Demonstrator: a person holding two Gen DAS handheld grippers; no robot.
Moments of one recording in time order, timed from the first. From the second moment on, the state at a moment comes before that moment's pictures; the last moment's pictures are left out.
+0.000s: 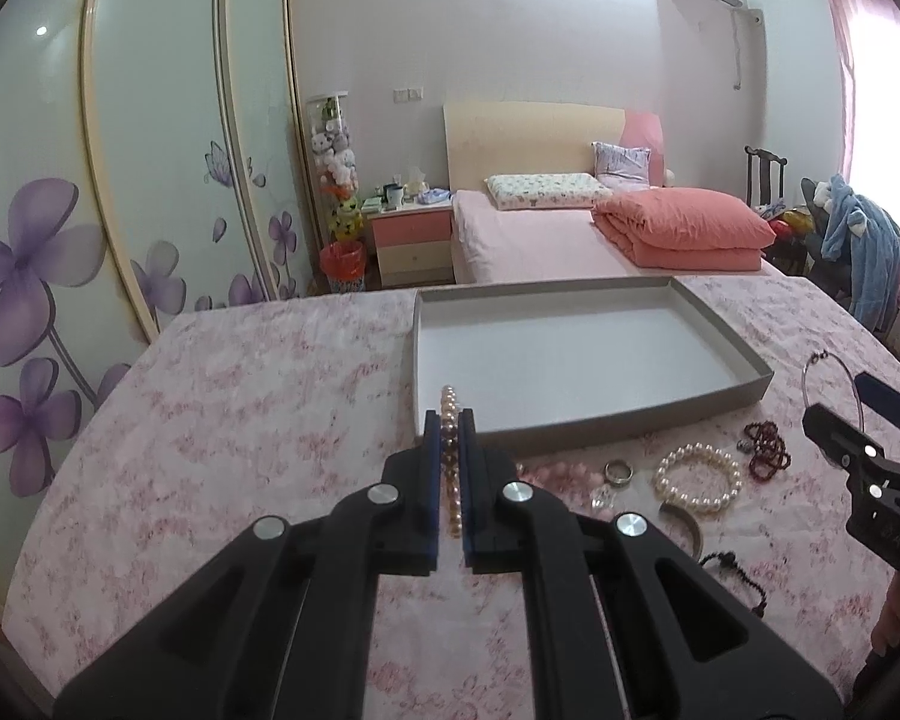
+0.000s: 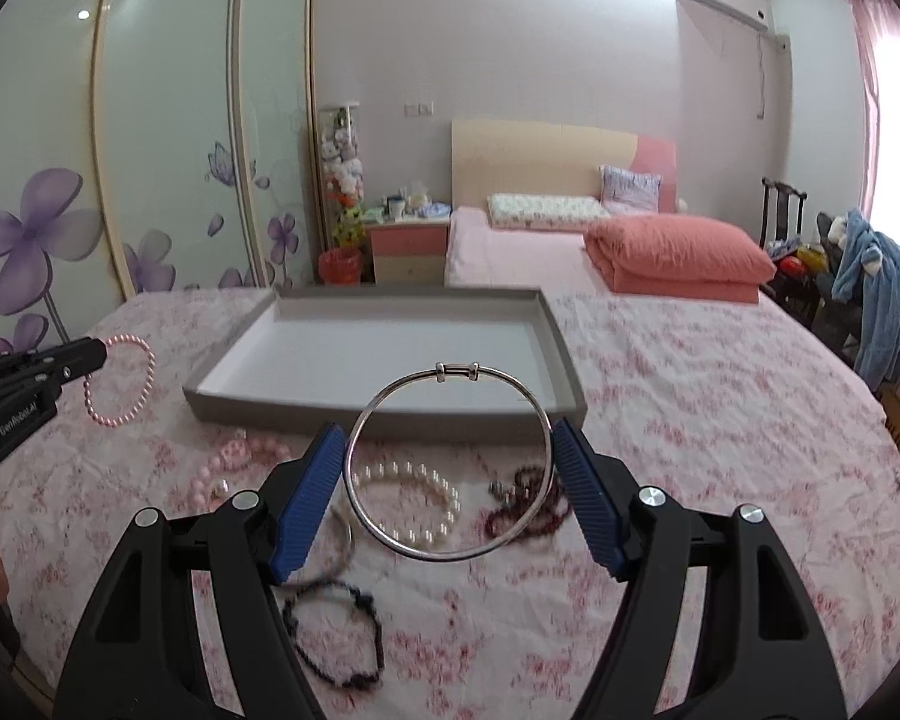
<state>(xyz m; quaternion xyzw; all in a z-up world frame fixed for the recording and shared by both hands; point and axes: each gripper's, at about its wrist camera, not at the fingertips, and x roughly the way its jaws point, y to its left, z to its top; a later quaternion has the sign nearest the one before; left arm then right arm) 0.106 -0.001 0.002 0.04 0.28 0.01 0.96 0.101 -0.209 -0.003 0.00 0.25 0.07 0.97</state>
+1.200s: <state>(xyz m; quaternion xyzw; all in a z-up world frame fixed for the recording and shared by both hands) 0.296 -0.028 -0.026 0.00 0.32 -0.02 0.95 0.281 -0.185 -0.037 0.02 0.30 0.07 0.95</state>
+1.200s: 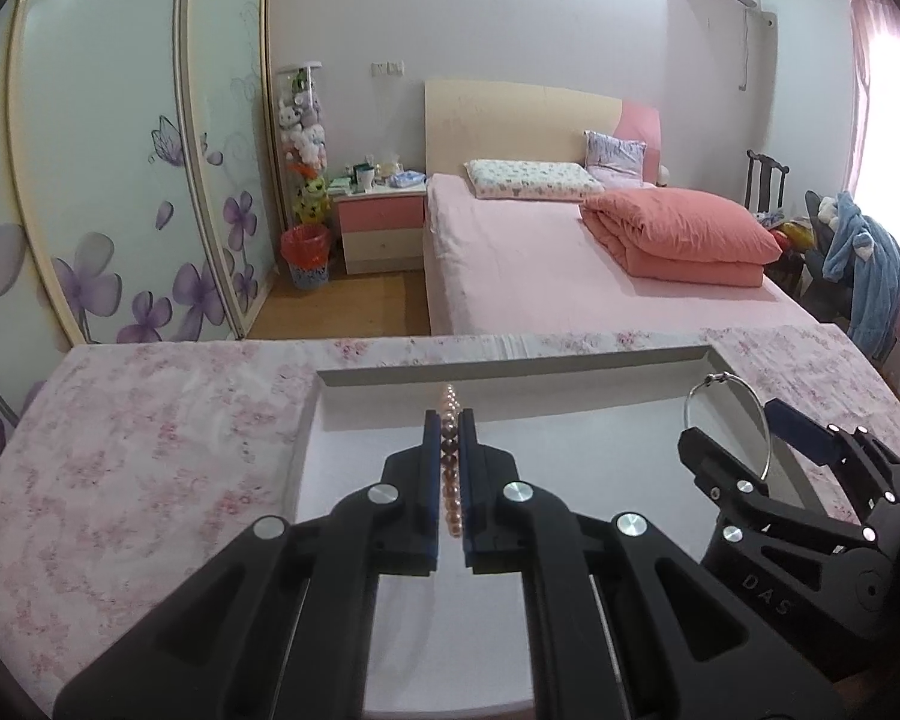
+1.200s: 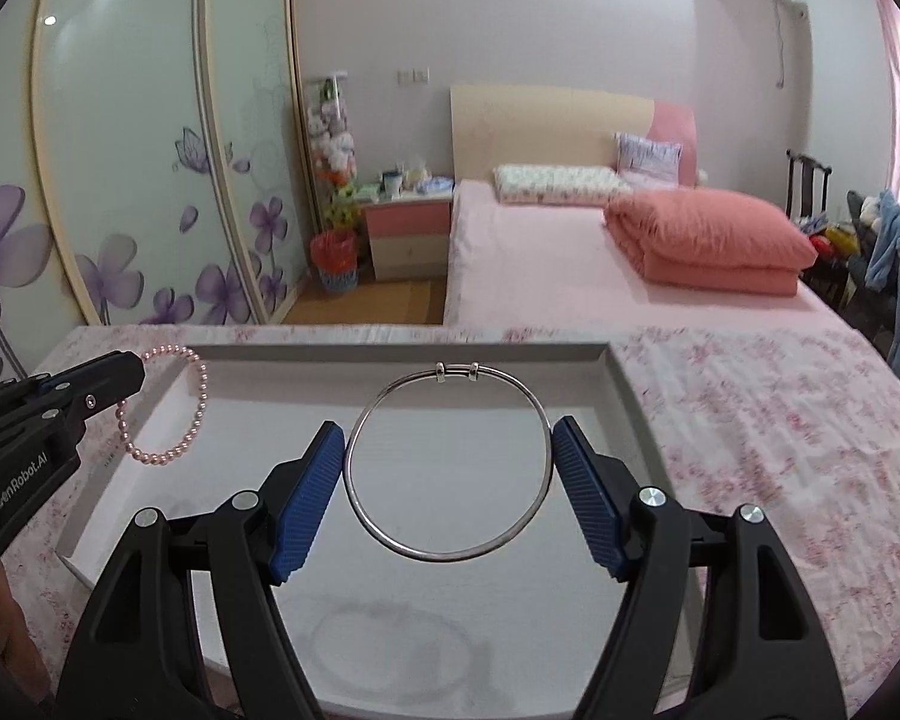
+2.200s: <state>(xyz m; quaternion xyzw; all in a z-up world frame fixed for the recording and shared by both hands) 0.215 0.026 -0.017 -0.03 0.32 0.02 0.95 0.215 -0.236 -0.008 0.04 0.29 0.04 0.96</state>
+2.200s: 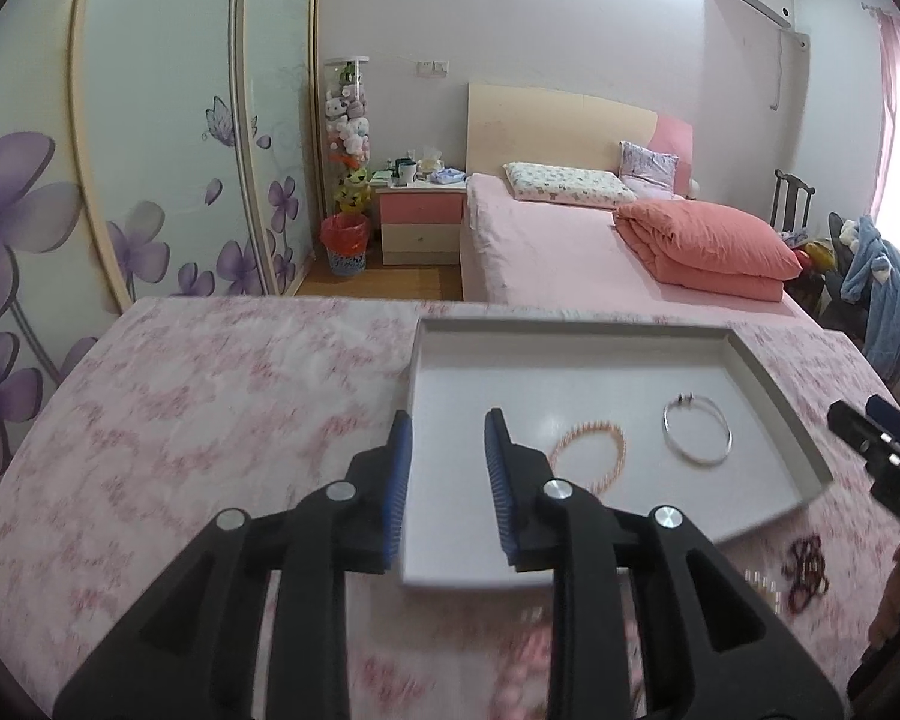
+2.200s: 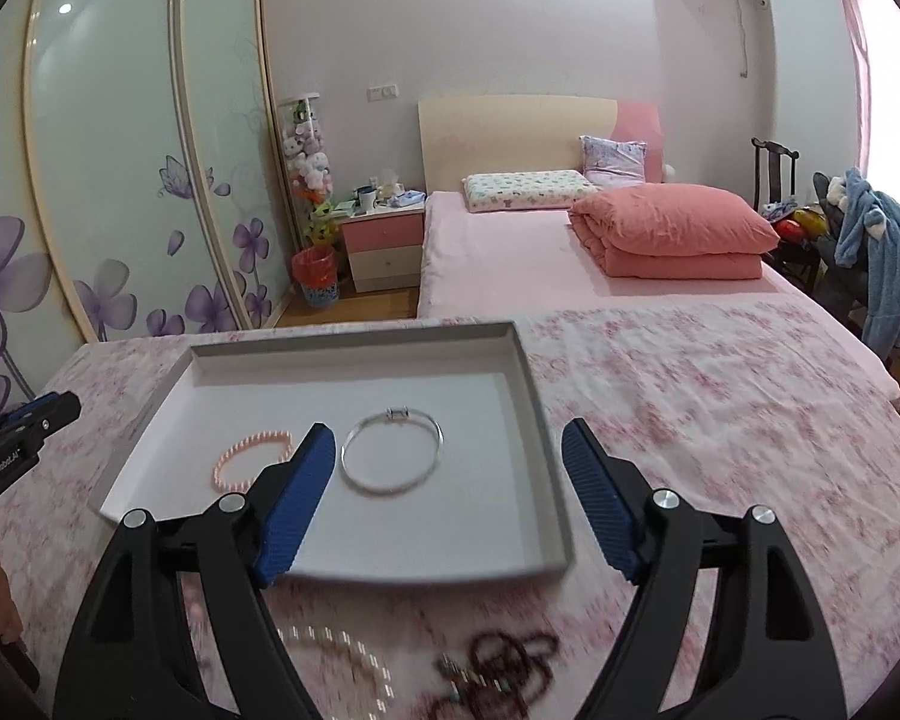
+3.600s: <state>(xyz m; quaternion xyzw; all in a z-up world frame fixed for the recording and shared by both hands) 0.151 0.009 -0.069 -0.01 0.40 -0.04 0.91 0.122 -0.212 -0.081 -0.03 0.43 0.10 0.90</state>
